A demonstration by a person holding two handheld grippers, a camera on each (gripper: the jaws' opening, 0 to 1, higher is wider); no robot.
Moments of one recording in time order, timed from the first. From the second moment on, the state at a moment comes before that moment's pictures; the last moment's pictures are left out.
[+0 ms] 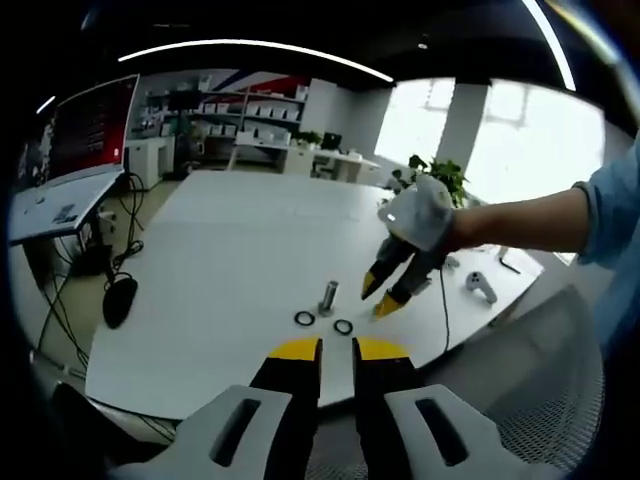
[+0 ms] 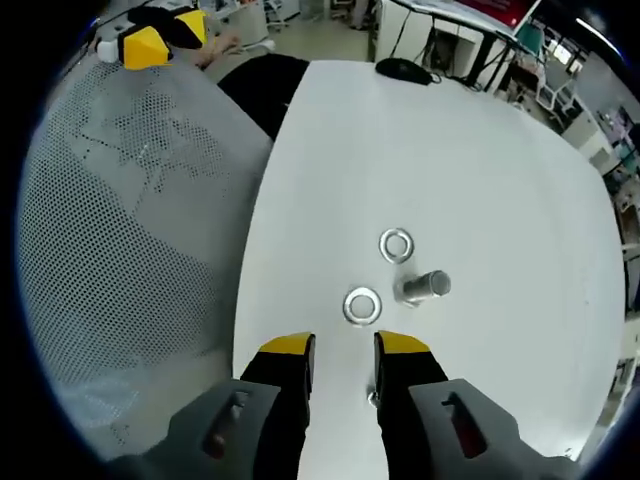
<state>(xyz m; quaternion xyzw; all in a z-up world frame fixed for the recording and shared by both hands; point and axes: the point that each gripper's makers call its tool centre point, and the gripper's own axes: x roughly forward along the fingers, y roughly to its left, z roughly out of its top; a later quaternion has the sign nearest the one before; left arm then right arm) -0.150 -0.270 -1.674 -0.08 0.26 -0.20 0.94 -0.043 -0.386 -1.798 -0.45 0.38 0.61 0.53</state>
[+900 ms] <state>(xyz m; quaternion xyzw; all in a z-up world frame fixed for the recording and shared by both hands) -0.150 -0.269 -1.674 -0.08 0.26 -0.19 0.94 -0.026 -0.376 -1.854 -0.48 0.41 0.58 0.50</state>
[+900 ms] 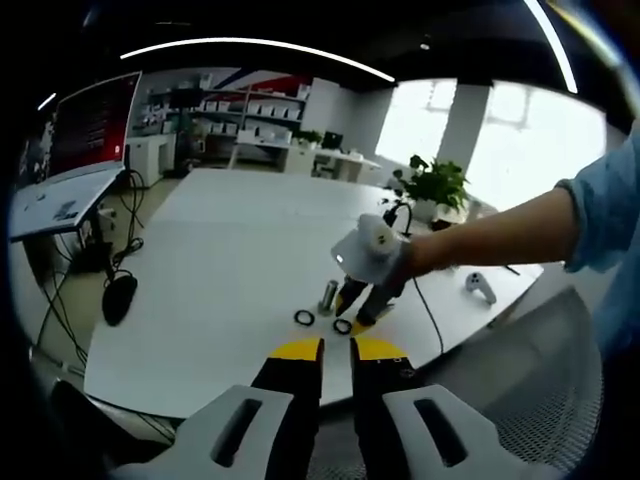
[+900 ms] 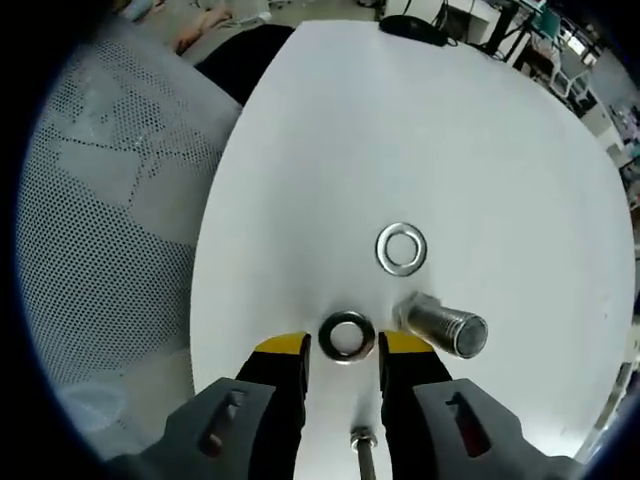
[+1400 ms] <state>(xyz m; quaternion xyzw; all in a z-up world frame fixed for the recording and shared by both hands) -0.149 -0.268 -1.672 -0.08 0.26 -0.19 0.94 -0.023 -0.377 -1.853 -0.48 0.42 0.58 0.51</state>
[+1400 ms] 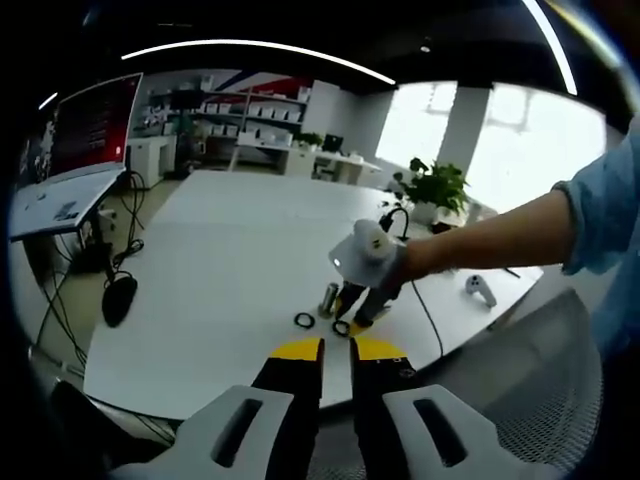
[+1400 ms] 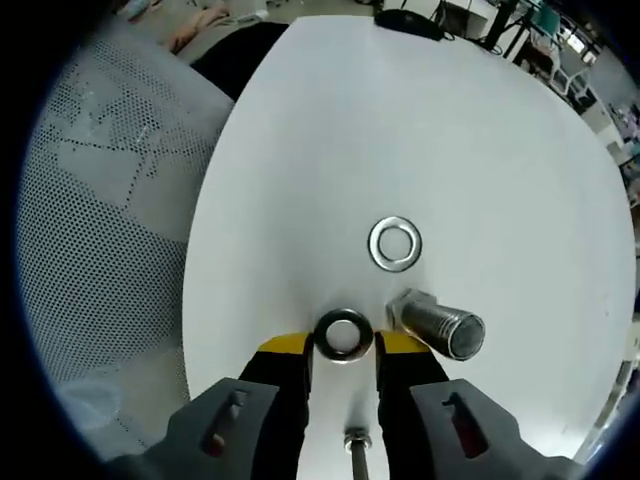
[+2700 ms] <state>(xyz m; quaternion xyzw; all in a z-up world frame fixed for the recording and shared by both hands) -0.149 -0.270 -1.671 -0.09 0.25 -0.20 0.94 -0.027 -0.380 -1.807 -0.46 0.42 0.57 0.54</state>
